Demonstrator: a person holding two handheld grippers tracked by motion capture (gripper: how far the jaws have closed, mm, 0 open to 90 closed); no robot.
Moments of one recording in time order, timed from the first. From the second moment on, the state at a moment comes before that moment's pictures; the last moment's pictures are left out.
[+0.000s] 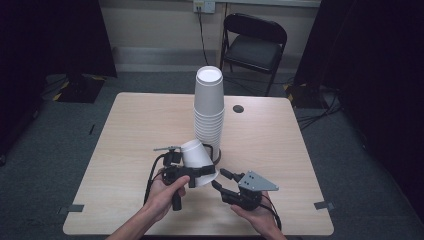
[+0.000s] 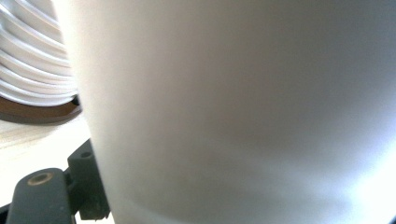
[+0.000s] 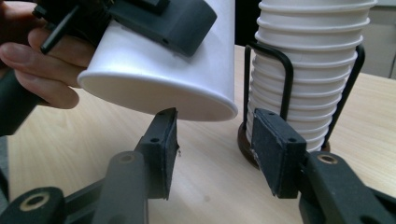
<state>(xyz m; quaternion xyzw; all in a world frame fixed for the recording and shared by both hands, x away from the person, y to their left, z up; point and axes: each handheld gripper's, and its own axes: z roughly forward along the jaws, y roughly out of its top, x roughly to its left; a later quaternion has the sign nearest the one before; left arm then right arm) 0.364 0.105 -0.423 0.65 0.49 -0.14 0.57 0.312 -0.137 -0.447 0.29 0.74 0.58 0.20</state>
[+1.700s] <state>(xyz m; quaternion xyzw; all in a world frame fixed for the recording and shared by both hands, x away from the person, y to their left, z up) 0.355 0.079 -0.431 0.63 0.47 -0.22 0.58 0.307 -0.132 -0.444 0.28 0.70 0.58 0.30</state>
